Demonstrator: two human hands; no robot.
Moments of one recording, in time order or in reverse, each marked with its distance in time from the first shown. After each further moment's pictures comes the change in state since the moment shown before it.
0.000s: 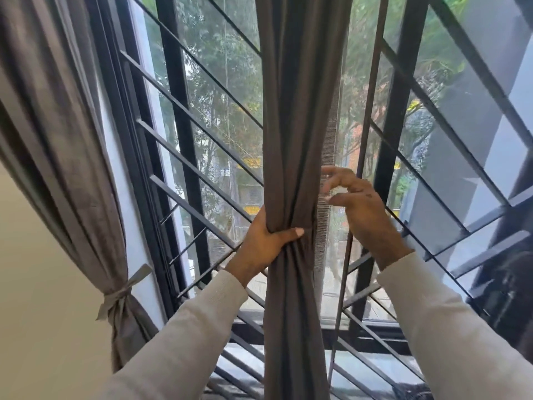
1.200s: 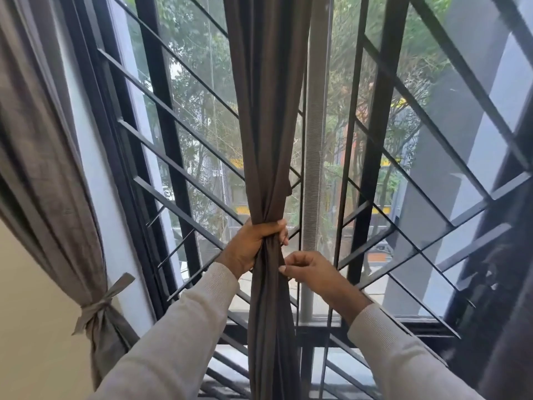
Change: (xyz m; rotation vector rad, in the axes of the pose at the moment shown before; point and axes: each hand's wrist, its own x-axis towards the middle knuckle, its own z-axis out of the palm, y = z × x) left_hand 0.022 -0.024 0.003 -0.416 -0.291 -0.176; right_hand -0.081 0.099 0.036 -0.079 -0.267 0.500
